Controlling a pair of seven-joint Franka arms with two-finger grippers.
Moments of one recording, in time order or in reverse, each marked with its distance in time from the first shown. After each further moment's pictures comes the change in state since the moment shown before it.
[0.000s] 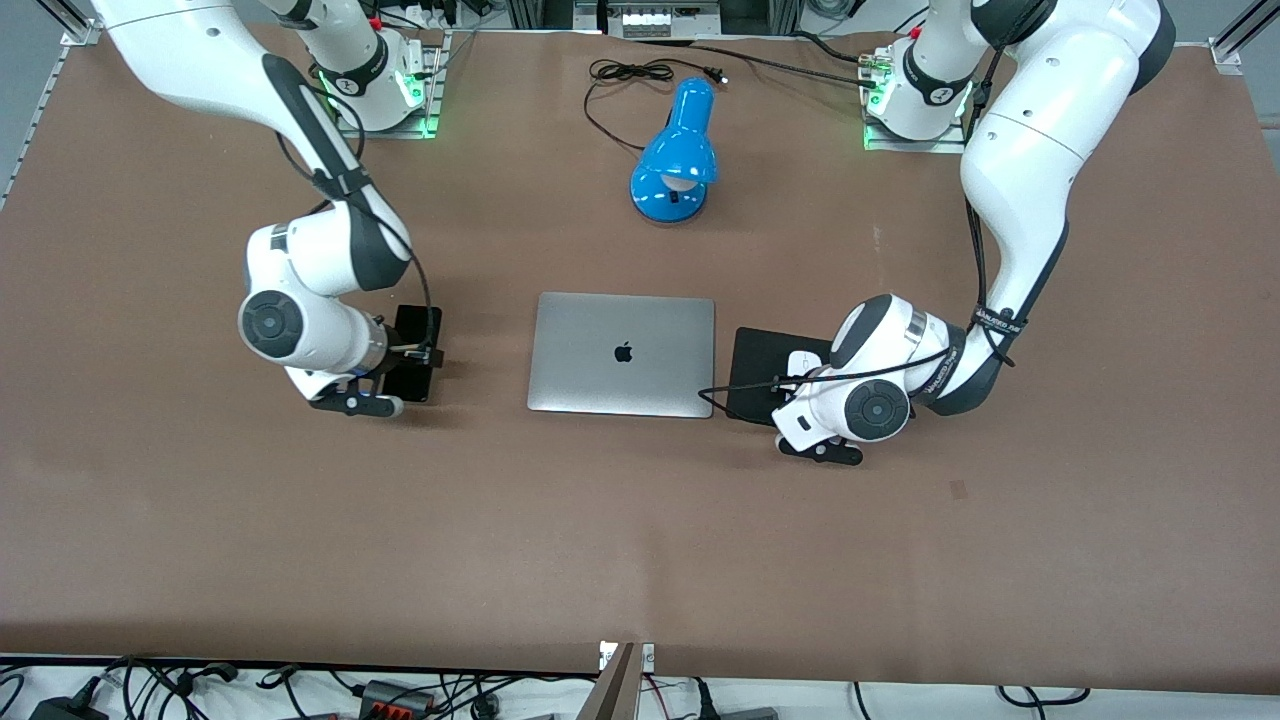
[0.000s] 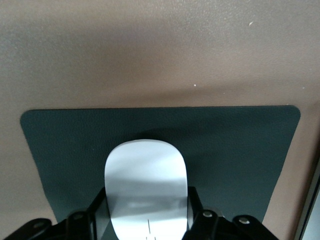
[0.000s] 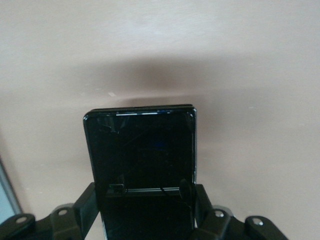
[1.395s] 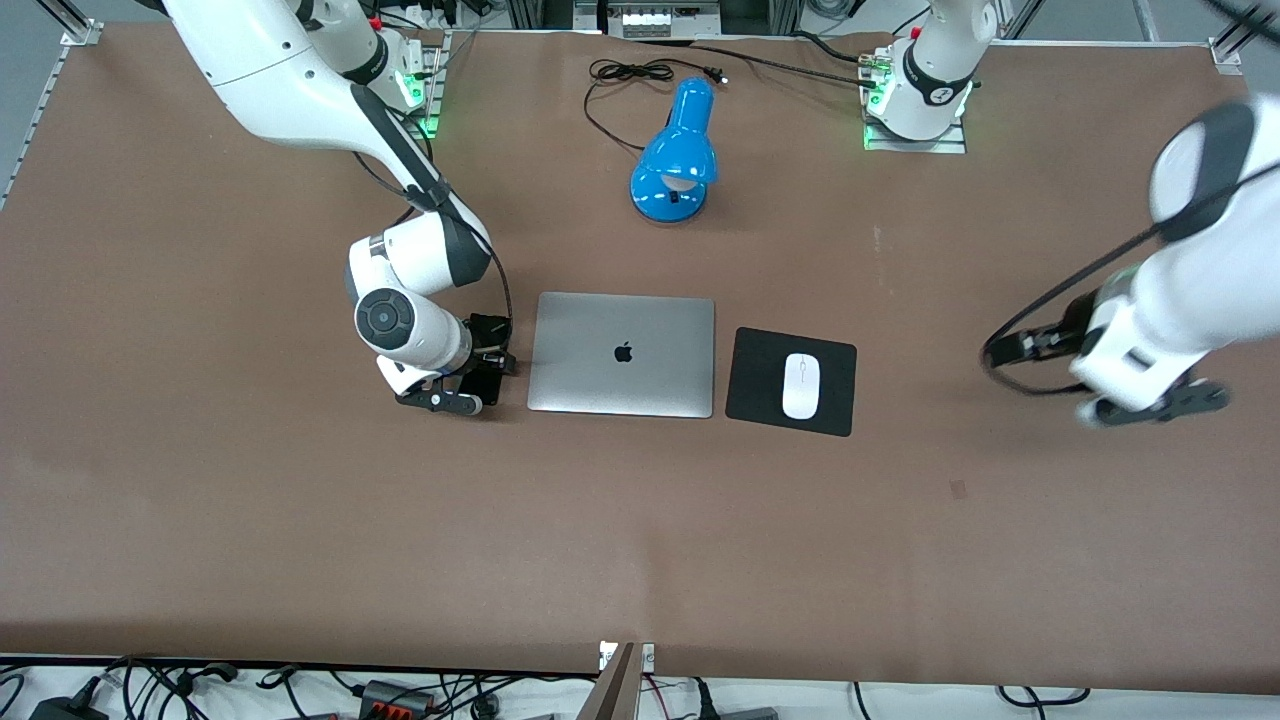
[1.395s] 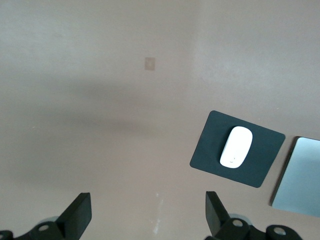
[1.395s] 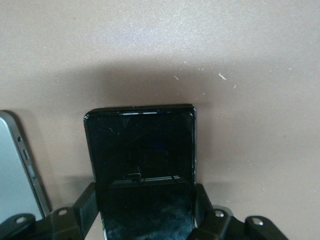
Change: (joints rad) left arm 0.296 -0.543 0.000 0.060 -0.073 -0.356 -0.025; right arm 0.141 0.134 -0.004 0.019 0.003 0.175 0.169
